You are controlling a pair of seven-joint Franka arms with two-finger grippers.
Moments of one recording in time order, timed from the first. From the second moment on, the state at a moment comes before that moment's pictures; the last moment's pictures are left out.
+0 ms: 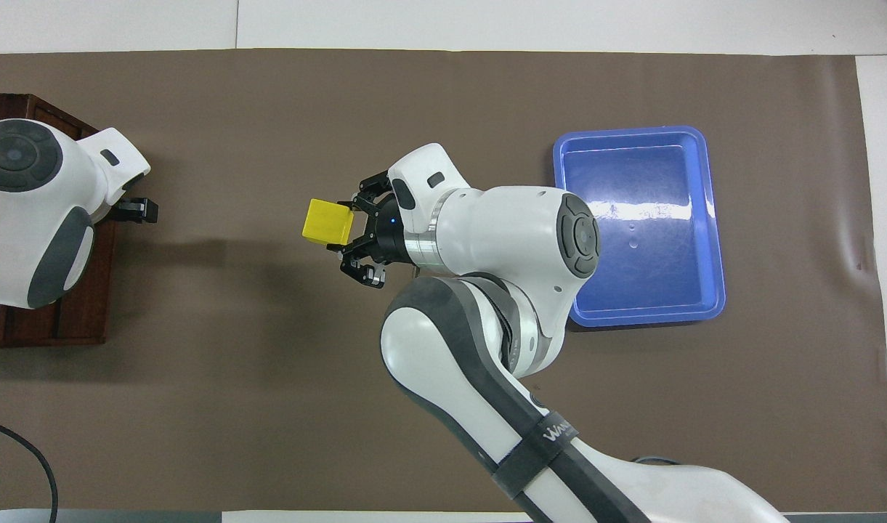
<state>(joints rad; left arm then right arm) 0.00 0.20 -0.06 -1.94 0.49 2.17 -0.21 0.62 0.34 0.04 -1.70 0.90 2.53 -1.32</state>
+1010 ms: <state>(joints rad) -0.25 0.21 -0.07 -1.93 0.33 2.20 -0.55 0.54 0.34 0.04 -1.70 0.77 2.42 -1.35</state>
